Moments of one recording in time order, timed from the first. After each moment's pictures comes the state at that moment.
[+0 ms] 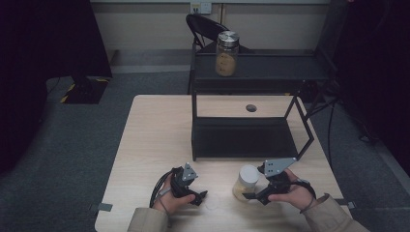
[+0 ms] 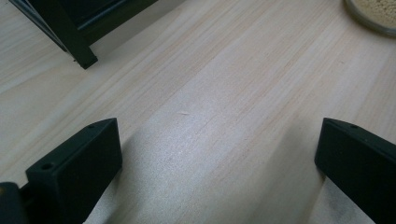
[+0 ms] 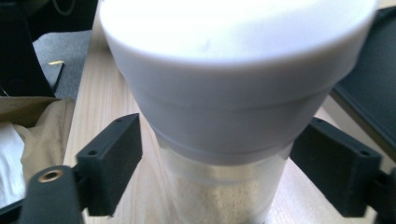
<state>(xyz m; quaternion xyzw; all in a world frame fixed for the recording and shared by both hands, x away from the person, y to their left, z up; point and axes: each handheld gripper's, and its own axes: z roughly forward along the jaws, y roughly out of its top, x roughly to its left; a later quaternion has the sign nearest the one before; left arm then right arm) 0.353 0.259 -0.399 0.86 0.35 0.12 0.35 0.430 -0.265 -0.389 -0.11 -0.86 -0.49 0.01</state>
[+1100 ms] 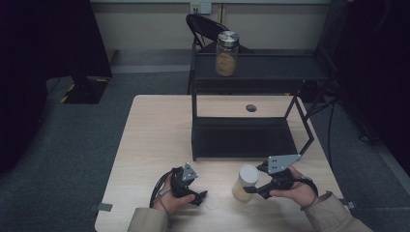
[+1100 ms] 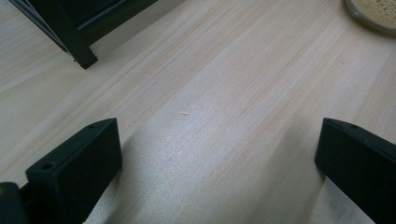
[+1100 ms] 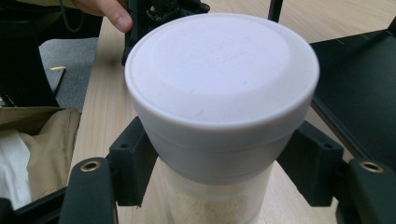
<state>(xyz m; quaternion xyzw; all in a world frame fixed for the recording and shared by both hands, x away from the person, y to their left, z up) 0.353 0.259 -0.399 0.86 0.35 0.12 0.35 0.432 -0.270 -0.377 -0.10 -0.86 -0.51 0.00</state>
